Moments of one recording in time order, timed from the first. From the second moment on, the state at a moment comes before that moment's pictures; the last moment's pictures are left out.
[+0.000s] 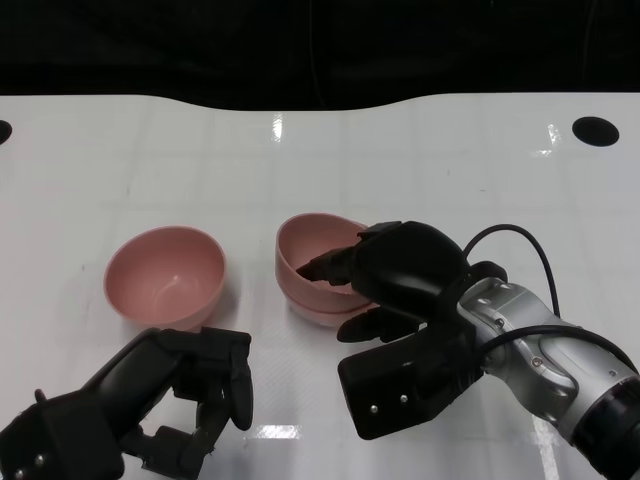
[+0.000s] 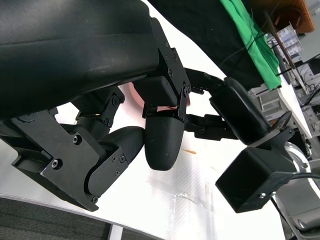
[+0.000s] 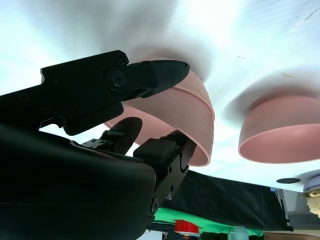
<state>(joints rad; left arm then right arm) 0.10 0.31 -0.08 -0.06 -0.02 -0.26 -0.48 -0.63 -0.16 0.62 0.51 -0.83 -0.16 0.04</state>
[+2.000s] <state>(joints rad) 0.08 0.31 -0.02 0.01 -0.09 -0.30 -0.46 0.00 -0.36 0.24 0.07 -0.65 -0.65 -0.29</state>
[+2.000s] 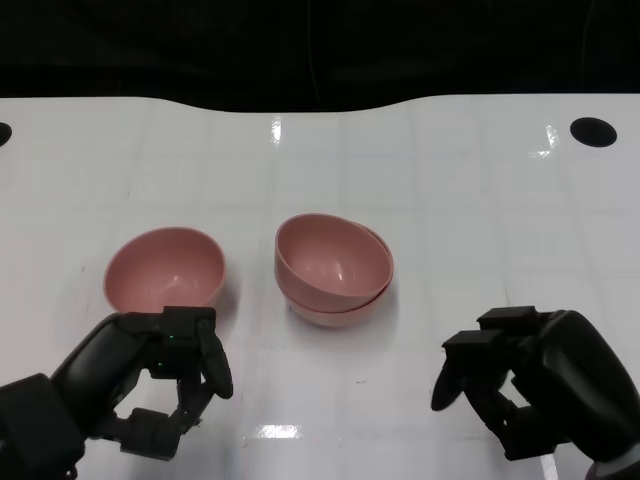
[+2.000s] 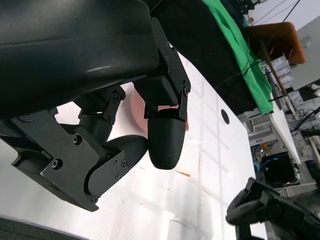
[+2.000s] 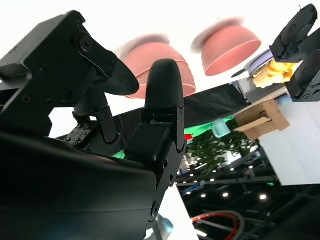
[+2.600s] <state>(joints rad) 0.07 0.37 0.03 -0.13 0.26 -0.33 -0.29 0.03 -0.35 0.23 0.06 -0.62 -0.58 -0.22</state>
